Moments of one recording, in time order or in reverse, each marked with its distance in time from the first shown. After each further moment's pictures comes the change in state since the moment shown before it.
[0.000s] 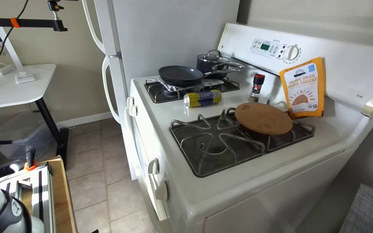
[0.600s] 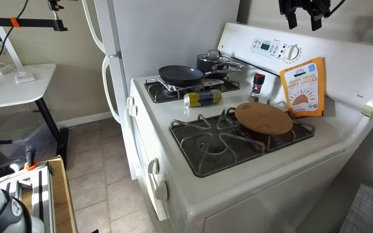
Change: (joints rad) arm 0.087 0.425 -0.027 0.432 0.086 -0.010 -0.337
